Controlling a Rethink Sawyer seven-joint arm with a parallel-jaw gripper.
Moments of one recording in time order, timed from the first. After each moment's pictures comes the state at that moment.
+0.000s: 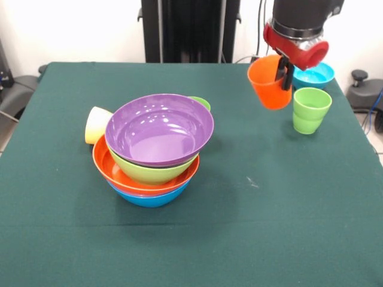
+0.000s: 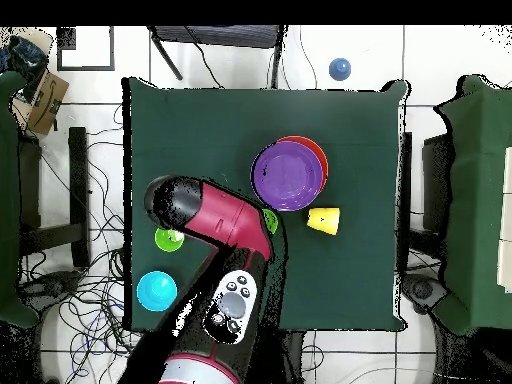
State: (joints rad) arm 0.19 -0.55 -0.34 1.63 0.51 0.69 2.39
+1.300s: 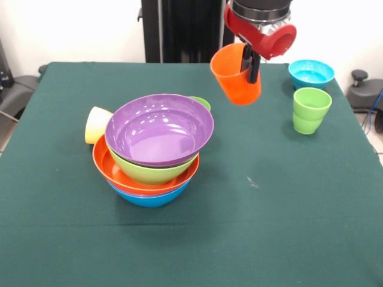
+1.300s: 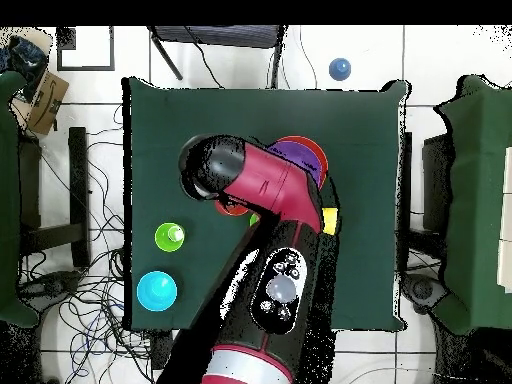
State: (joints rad) arm 0.07 -0.55 -0.36 1.43 0.39 0.89 2.39
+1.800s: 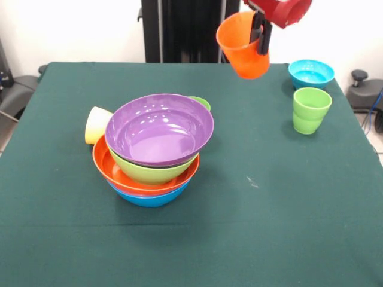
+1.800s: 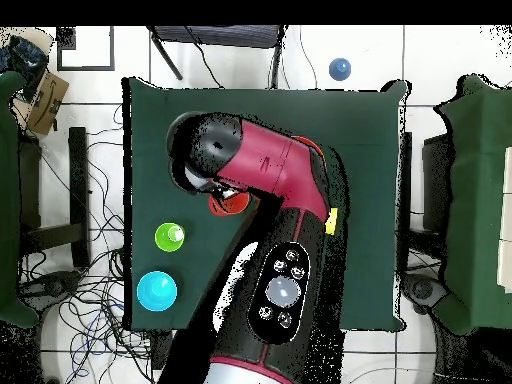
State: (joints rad) arm 0.06 -0.59 -0.36 1.32 0.33 1.09 2.39
